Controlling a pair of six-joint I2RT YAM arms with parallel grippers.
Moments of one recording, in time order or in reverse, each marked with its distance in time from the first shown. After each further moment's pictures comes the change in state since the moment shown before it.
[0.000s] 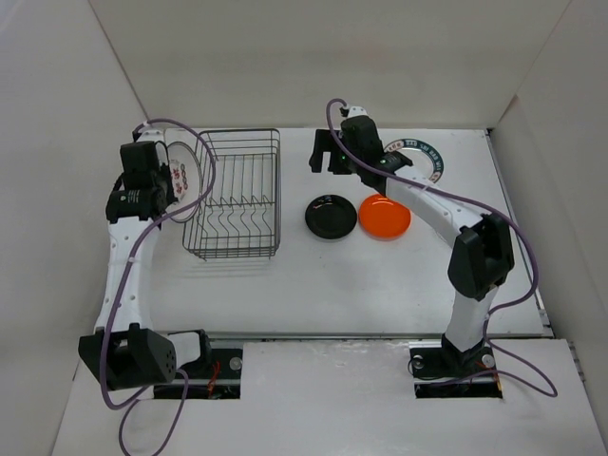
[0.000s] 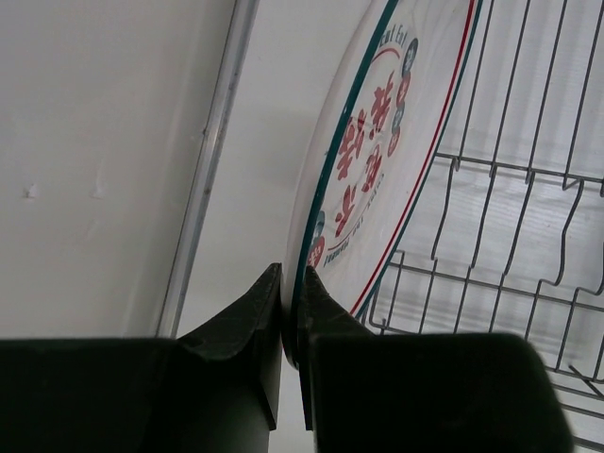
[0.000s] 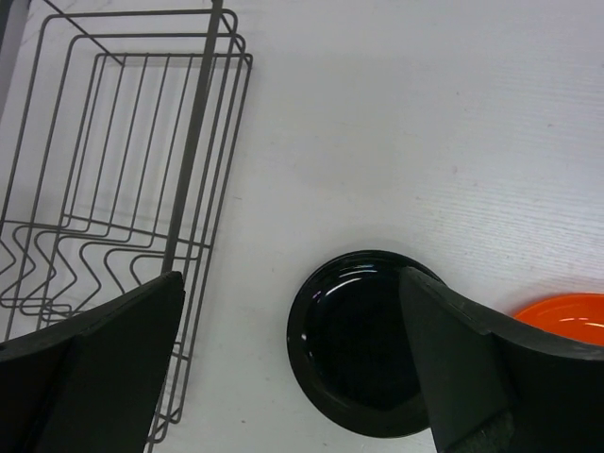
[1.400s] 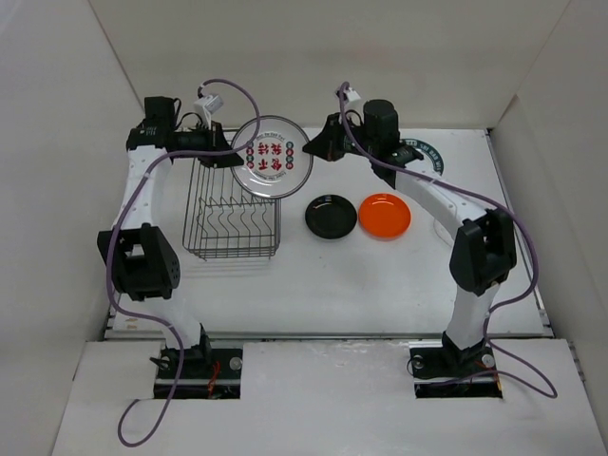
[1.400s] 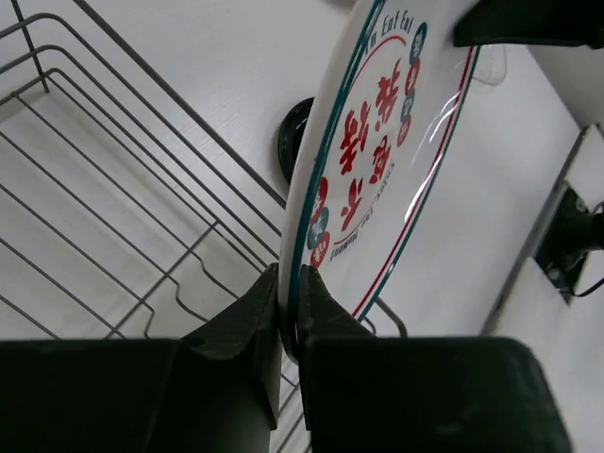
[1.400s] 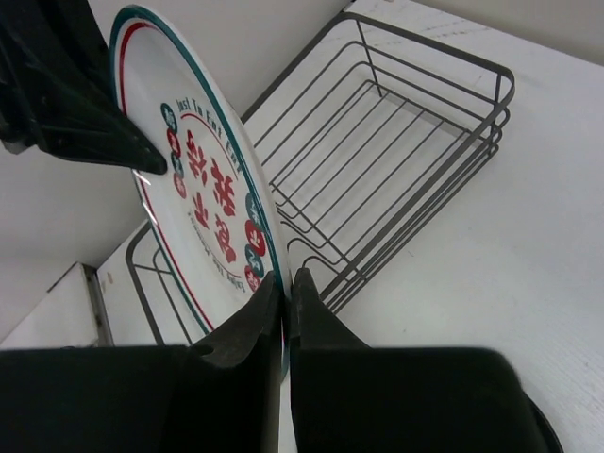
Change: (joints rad) left arm -0.035 0.573 0.480 -0.133 1.183 0.248; right arm -0.091 0.016 0.001 0.328 -0.674 -0.048
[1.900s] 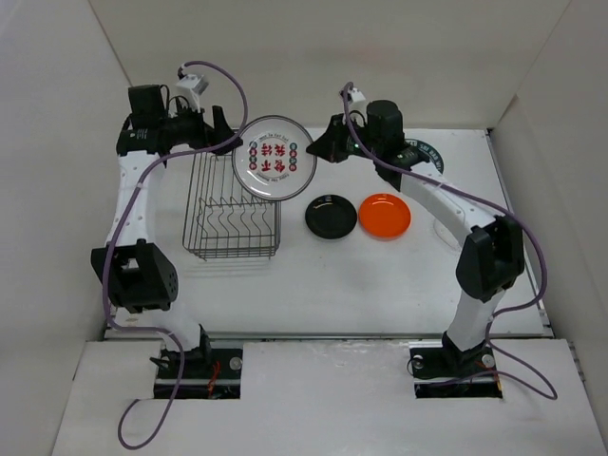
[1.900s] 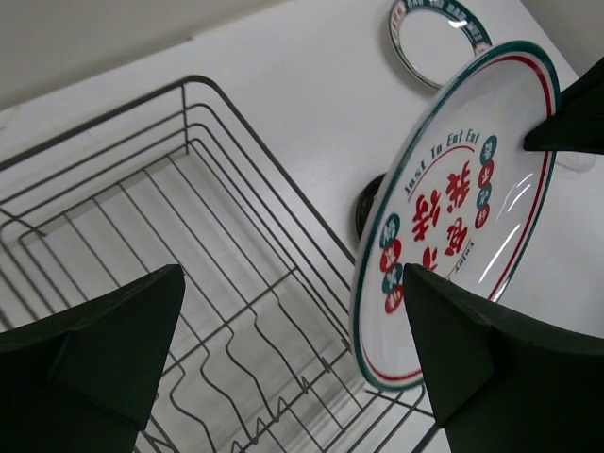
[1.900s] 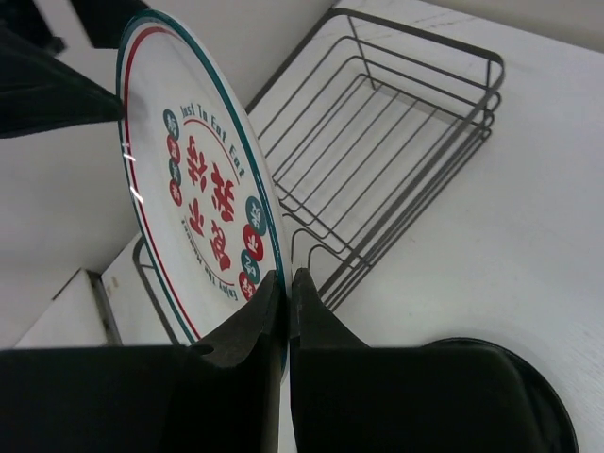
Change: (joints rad) left arm 0.023 -0.117 -0.015 0.246 -0.191 -0.193; right arm -0.006 -0.061 -0.029 -0.060 0.073 0.001
